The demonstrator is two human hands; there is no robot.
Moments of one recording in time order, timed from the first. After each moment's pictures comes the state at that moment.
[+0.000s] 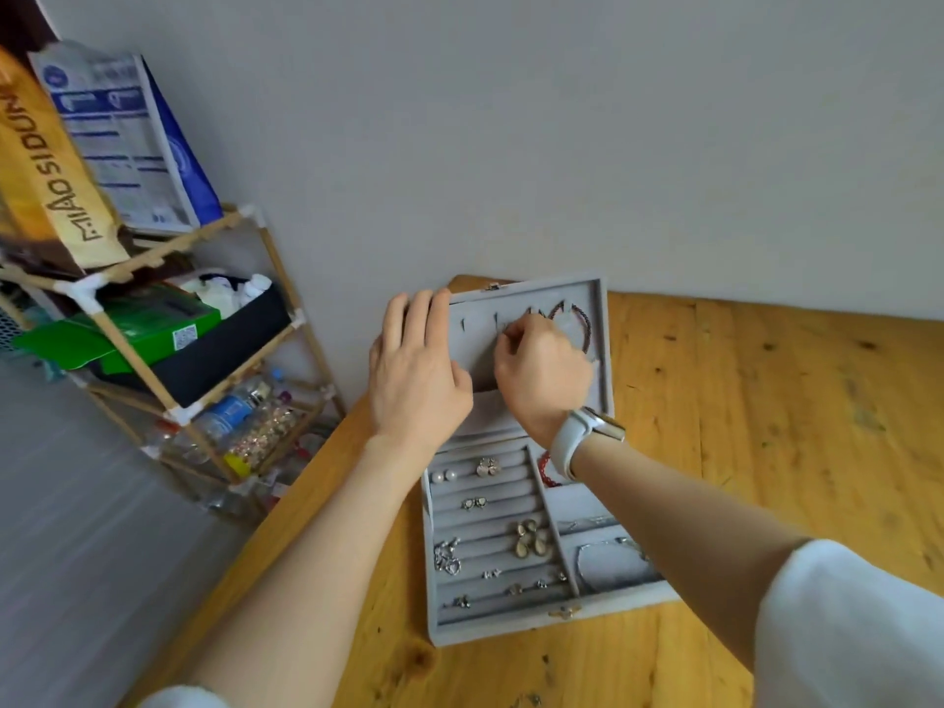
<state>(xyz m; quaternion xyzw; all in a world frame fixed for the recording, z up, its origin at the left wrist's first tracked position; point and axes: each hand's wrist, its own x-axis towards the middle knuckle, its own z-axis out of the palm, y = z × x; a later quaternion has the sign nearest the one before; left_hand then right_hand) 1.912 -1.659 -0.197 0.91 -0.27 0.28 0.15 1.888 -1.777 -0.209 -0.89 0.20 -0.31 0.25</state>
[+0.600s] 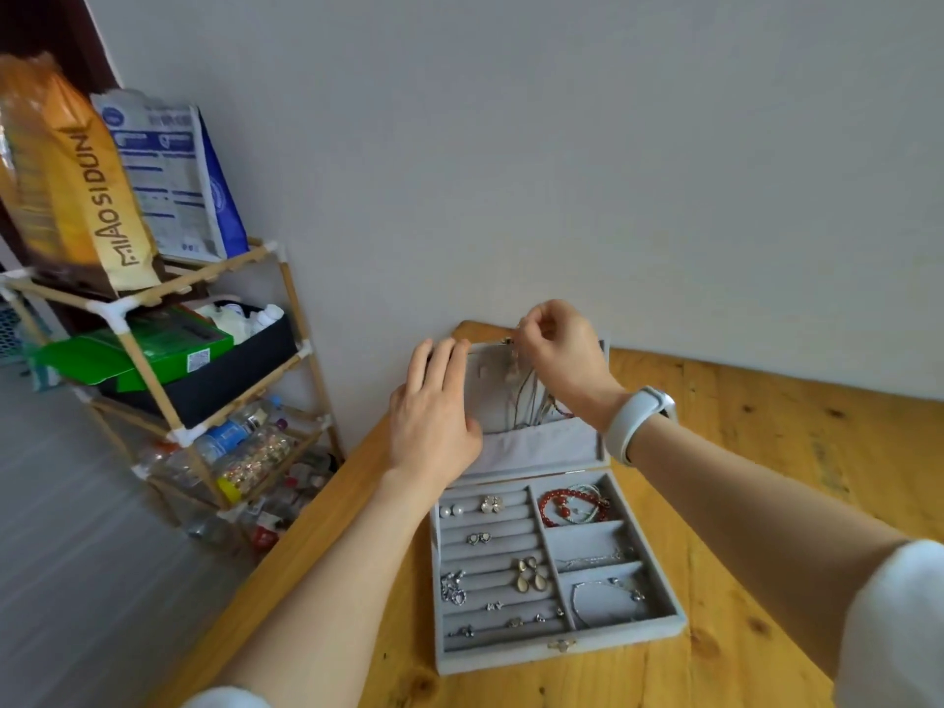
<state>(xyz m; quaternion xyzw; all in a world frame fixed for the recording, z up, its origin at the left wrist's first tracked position) 1.905 -1.652 -0.189 0.92 -0.27 0.21 0.16 1.873 -1.791 -0.132 -0.82 0.07 -0.27 0.50</state>
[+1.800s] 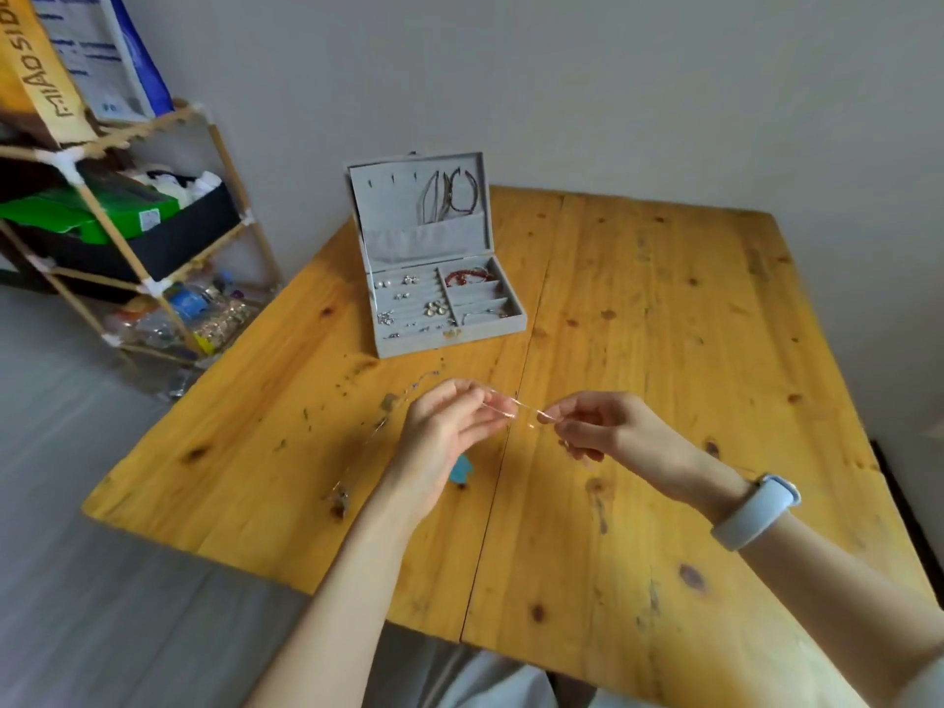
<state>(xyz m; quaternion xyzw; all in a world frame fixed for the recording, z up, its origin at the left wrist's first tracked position) 1.580 -1.599 -0.218 0.58 -0.16 -0.26 0.76 1.494 -1.769 -0.205 -0.80 0.11 0.02 0.59</state>
